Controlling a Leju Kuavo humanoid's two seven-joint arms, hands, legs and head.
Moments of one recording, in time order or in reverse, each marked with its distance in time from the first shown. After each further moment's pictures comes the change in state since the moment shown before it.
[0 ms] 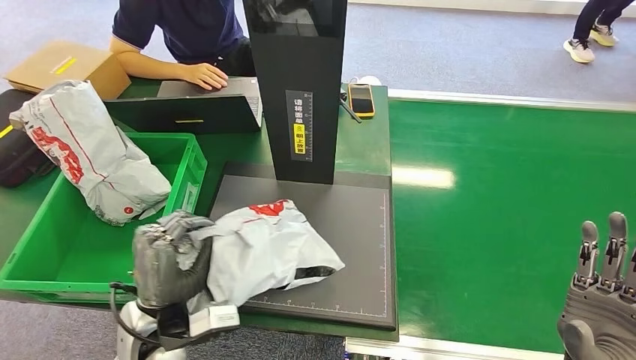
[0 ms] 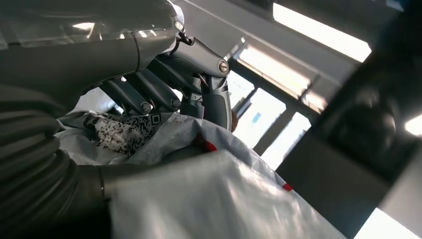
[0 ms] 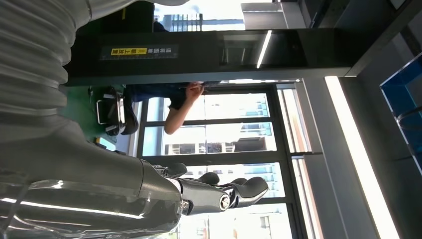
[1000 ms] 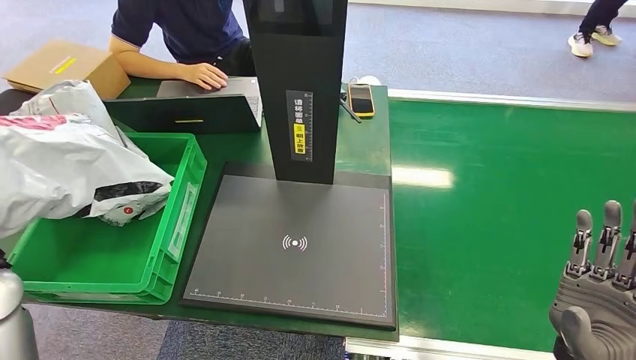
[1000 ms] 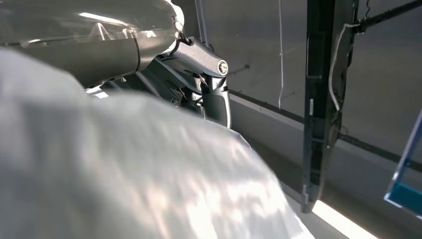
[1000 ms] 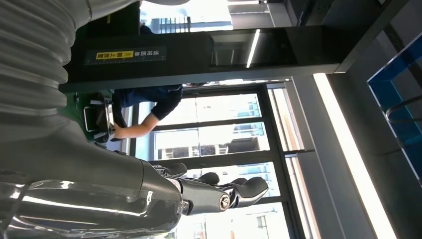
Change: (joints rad) left arm -0.226 0.107 0.682 -0.139 0.340 -0.025 -0.173; right arm -0.054 0.025 0.035 0.015 -0.013 -0.020 0.021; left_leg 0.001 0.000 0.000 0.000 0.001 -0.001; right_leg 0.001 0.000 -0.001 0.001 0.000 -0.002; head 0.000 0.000
